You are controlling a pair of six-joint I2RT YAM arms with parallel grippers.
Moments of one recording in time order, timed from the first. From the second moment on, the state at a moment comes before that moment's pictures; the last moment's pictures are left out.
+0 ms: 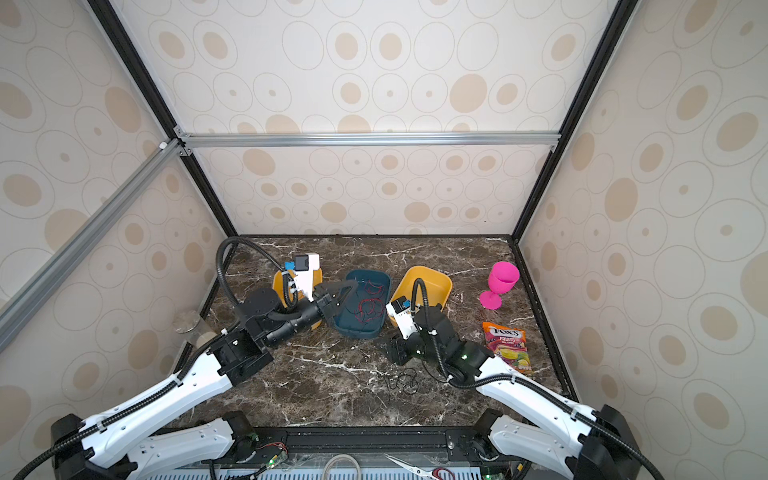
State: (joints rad) left arm -0.80 1.06 0.94 0.15 0.10 -0.56; right arm 0.75 0.96 0.65 -0.20 -0.26 0.34
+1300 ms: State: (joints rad) left arm -0.76 2.05 1.73 0.18 0.32 -0.58; right arm 0.69 0.54 0.59 -0.60 0.02 0.44
